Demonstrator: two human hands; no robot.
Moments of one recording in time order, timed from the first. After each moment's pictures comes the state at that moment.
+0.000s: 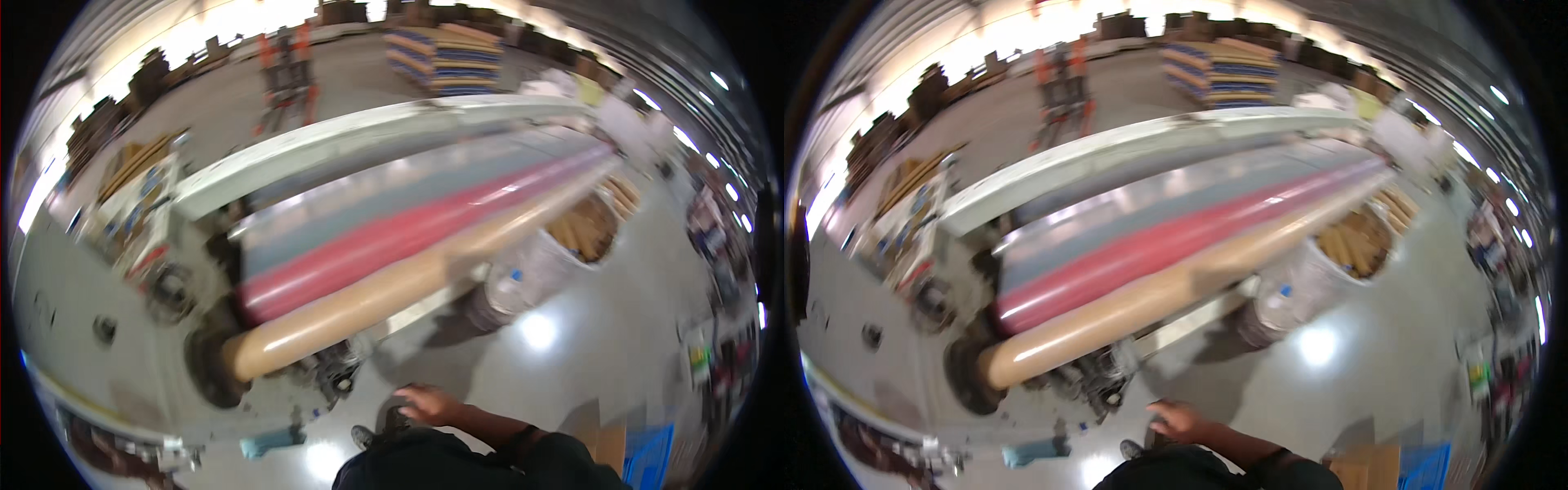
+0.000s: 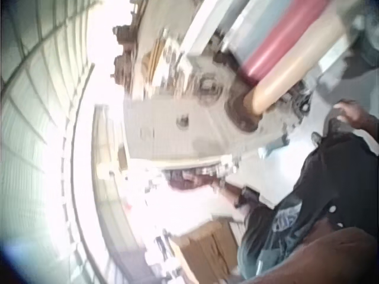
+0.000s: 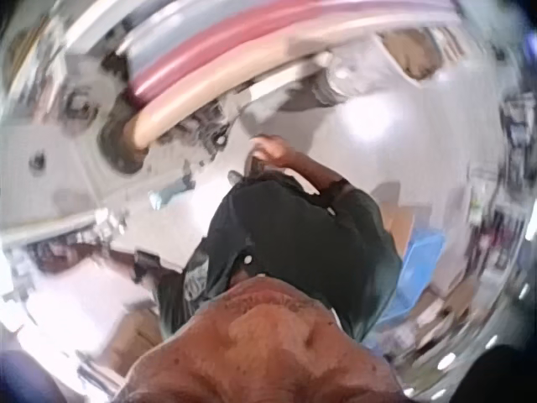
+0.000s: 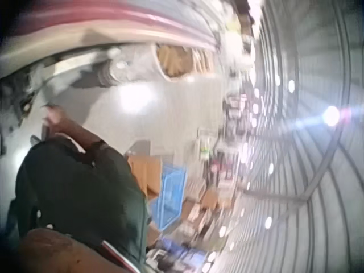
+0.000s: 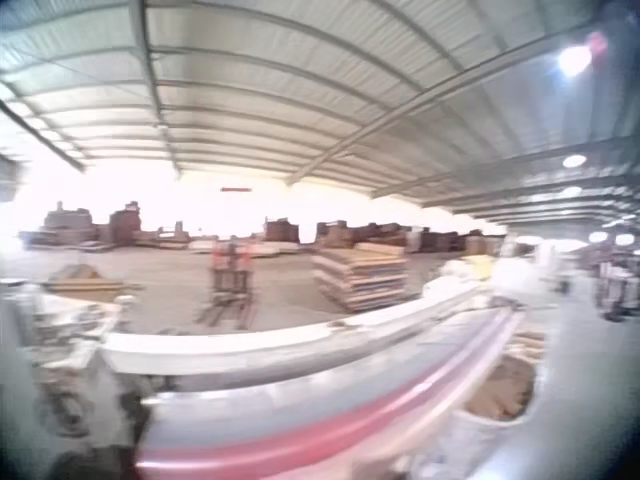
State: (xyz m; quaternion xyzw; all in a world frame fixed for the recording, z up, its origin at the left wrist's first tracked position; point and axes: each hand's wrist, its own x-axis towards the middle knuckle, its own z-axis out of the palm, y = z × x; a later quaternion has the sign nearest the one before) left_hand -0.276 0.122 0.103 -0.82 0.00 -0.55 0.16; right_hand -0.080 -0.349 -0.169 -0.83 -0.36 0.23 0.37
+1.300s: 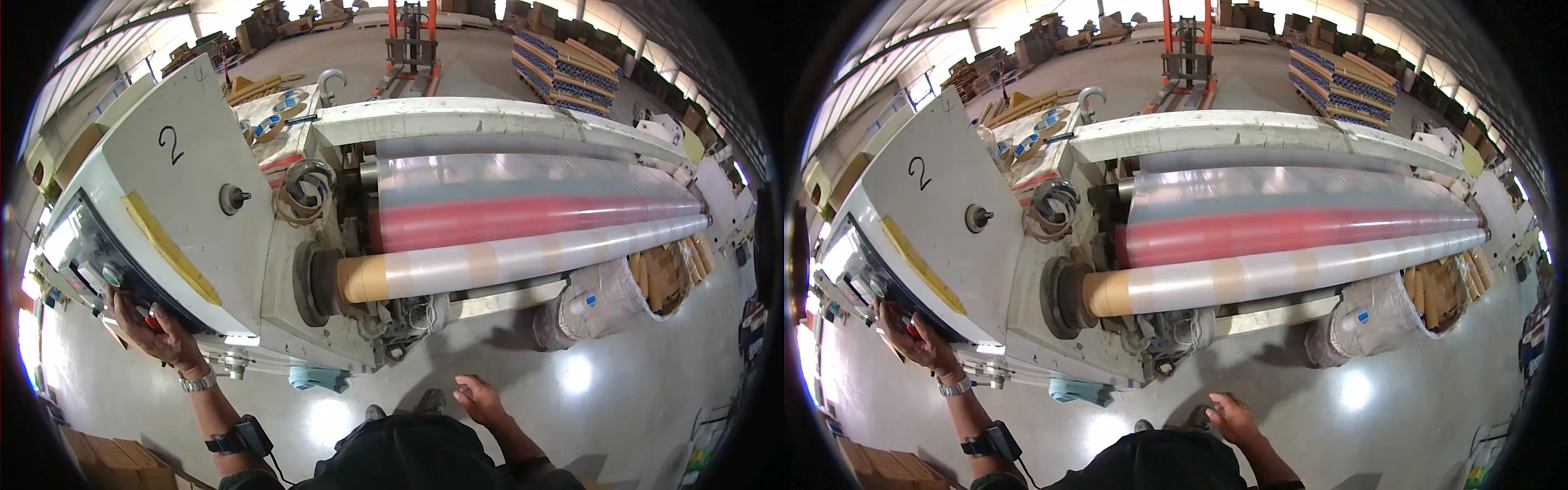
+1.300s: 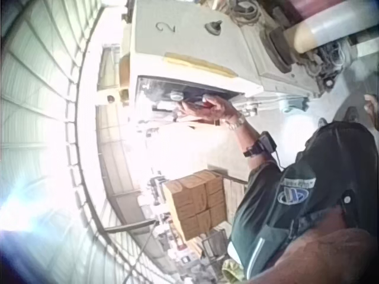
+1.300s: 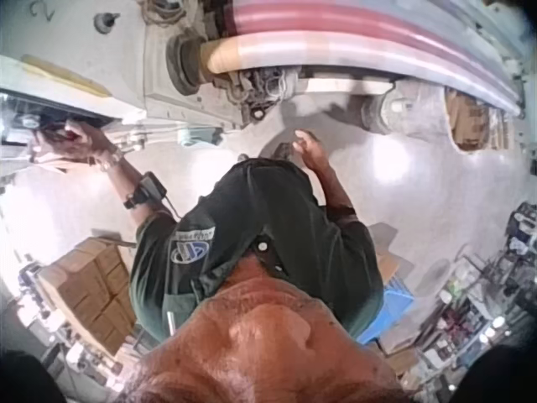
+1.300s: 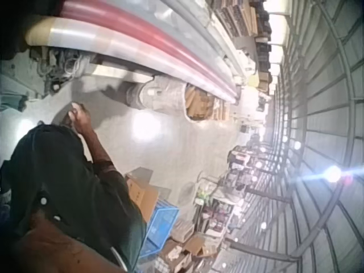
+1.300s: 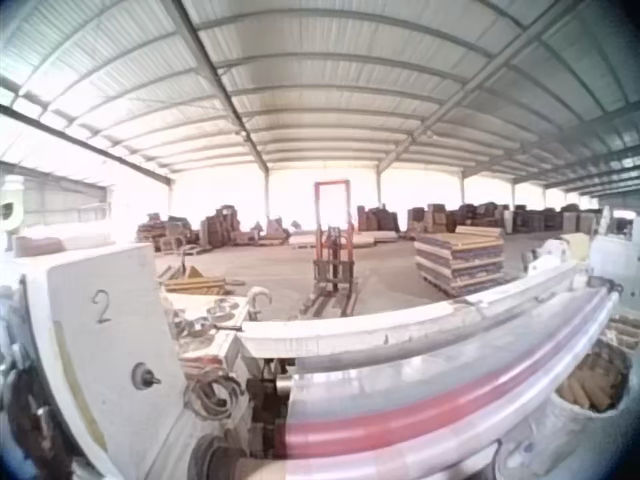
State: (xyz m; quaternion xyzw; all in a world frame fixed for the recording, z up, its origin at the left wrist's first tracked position) left_hand -0.279 0.143 0.072 -0.70 -0.13 -0.70 0.00; right_hand -0.141 -0.322 -0.185 -0.84 -0.28 0.20 0.43
